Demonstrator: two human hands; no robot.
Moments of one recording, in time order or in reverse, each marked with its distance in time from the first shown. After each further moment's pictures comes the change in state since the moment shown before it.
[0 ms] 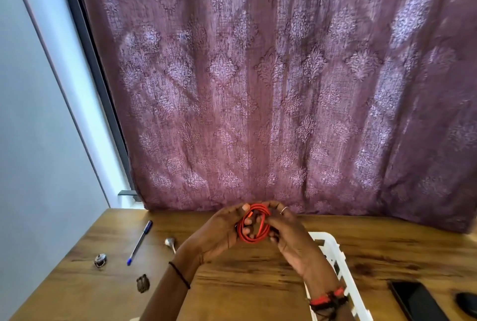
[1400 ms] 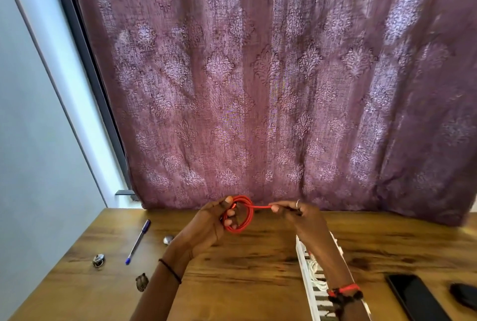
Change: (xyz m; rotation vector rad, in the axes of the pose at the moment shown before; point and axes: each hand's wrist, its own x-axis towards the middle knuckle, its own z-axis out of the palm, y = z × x) left_hand 0.002 0.003 -0.020 -0.116 0.192 0.067; right_hand -0.008 -0.021 -0.027 -0.620 0.180 -0.354
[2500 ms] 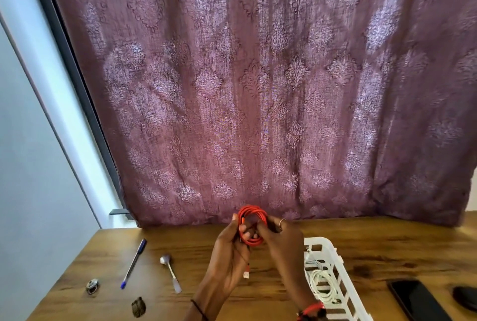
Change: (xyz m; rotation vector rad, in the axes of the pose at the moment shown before) left_hand 0.005 -0.043 0.040 -0.464 0.107 0.082; right_hand -0.006 0.004 0.050 -0.048 0.285 0.070
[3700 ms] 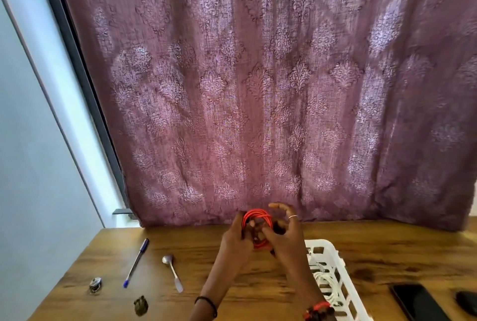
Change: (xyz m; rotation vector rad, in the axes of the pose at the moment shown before) left_hand 0.004 0.004 0.001 1.464 0.174 0.307; right_hand 0.007 0.013 -0.005 0.359 -0.099 -0.021
